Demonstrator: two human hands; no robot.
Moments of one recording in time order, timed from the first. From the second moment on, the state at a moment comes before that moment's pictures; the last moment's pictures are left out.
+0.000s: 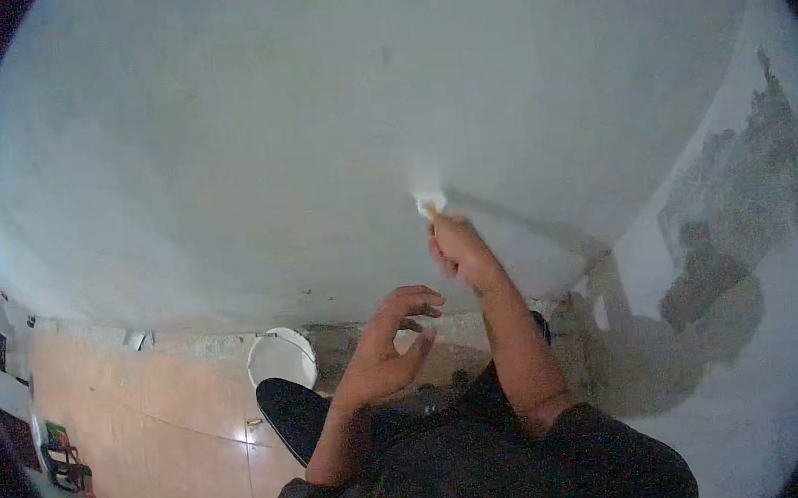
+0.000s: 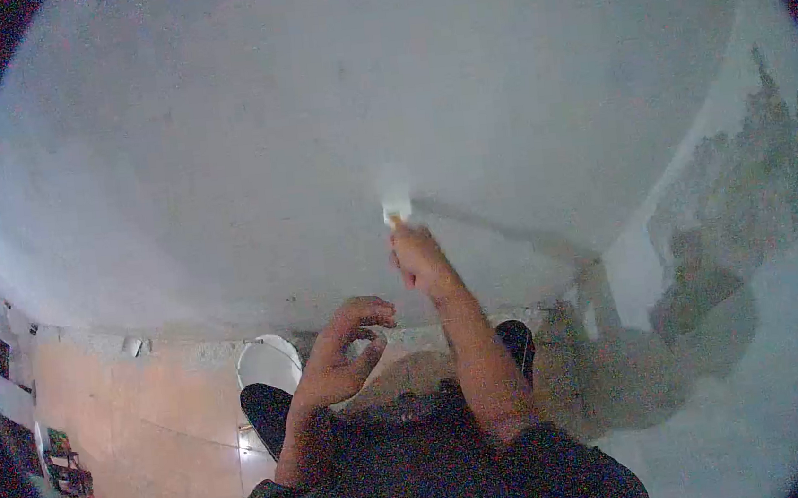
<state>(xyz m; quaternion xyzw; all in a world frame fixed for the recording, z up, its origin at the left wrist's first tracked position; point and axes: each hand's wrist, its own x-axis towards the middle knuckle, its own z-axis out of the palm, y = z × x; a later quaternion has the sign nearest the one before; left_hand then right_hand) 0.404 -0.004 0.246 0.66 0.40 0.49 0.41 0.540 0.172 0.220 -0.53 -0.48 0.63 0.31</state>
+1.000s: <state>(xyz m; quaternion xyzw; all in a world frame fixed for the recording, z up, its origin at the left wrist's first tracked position) 0.392 -0.008 0.291 0.71 0.37 0.52 0.31 0.519 0.165 0.215 -0.48 -0.59 0.57 0.30</state>
